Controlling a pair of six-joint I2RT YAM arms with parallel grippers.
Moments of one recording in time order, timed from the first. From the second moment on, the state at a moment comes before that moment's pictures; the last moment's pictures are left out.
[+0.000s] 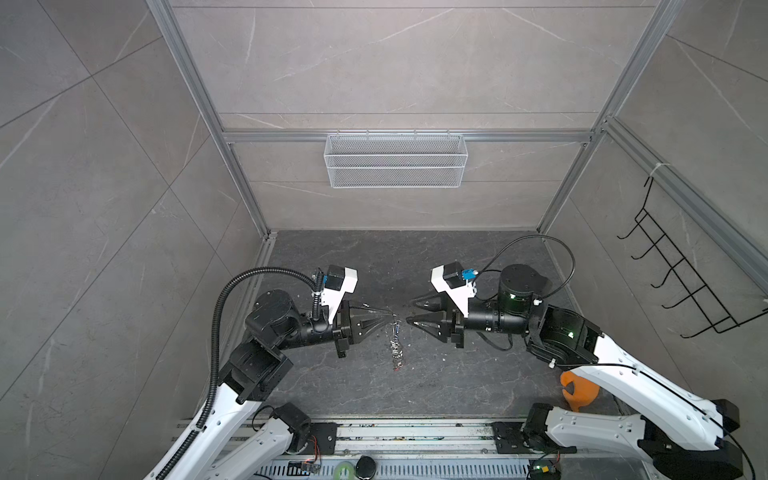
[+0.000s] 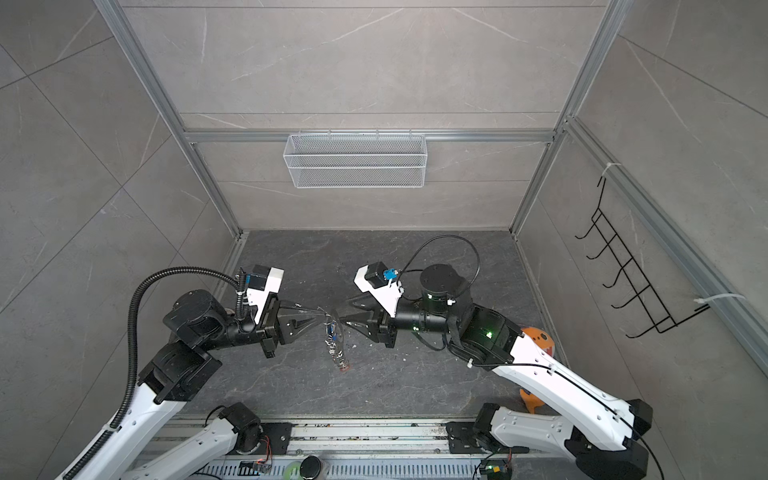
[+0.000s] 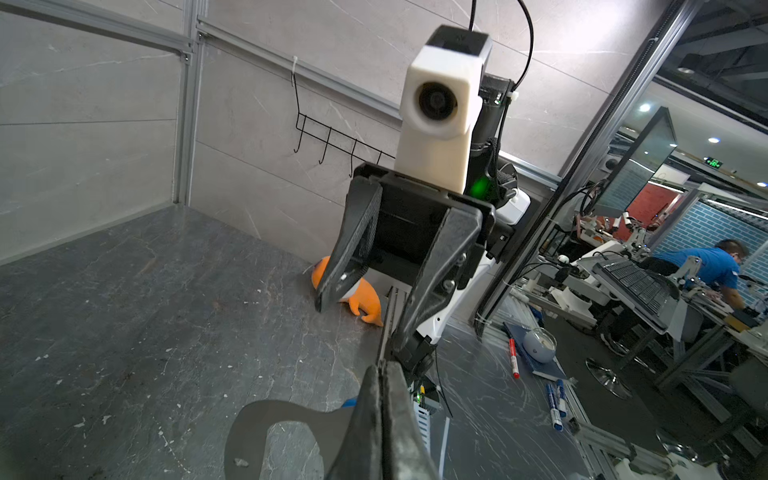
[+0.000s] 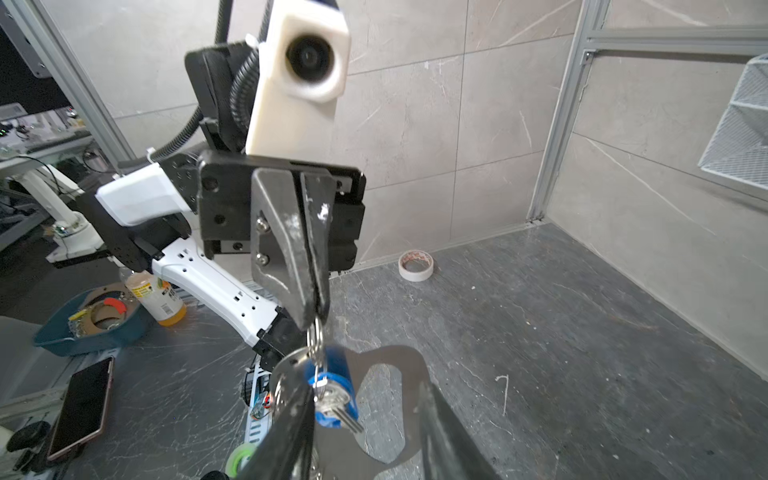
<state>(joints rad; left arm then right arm) -0.62 0.74 0.99 -0.21 0.85 -0.37 0.92 1.08 1.28 -0.36 -0.48 0.03</state>
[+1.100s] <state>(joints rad) -0.62 0.73 0.99 -0.22 0.83 -0.37 0.89 1.17 1.21 -0.17 -0.76 0.23</state>
